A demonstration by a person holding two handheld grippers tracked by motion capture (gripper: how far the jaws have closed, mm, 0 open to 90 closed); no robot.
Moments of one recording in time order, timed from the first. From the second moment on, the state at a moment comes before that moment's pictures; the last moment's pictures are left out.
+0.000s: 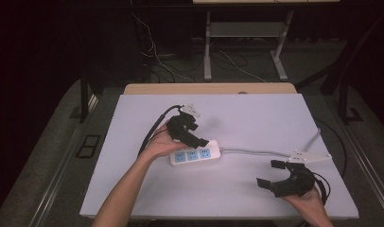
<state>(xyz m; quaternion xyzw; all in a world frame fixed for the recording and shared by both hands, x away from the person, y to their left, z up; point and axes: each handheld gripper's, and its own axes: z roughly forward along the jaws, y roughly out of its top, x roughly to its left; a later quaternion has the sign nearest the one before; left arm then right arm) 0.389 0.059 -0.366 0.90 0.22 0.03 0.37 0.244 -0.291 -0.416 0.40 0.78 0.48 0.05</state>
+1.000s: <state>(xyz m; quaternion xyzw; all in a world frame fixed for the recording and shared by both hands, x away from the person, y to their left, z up) 0.405 0.049 -0.394 0.91 0.22 -0.01 0.35 0.244 -0.292 -0.417 0.39 0.78 0.48 0.05</state>
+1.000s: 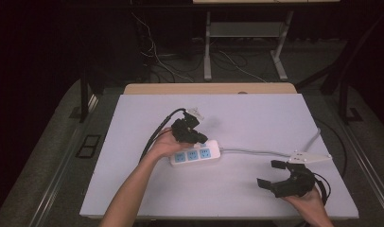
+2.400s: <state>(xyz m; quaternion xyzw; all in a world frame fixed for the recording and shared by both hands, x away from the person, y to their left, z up) 0.408 0.040 -0.414 0.91 0.23 -0.01 0.33 0.243 -0.293 -0.417 0.39 0.78 0.48 0.05</state>
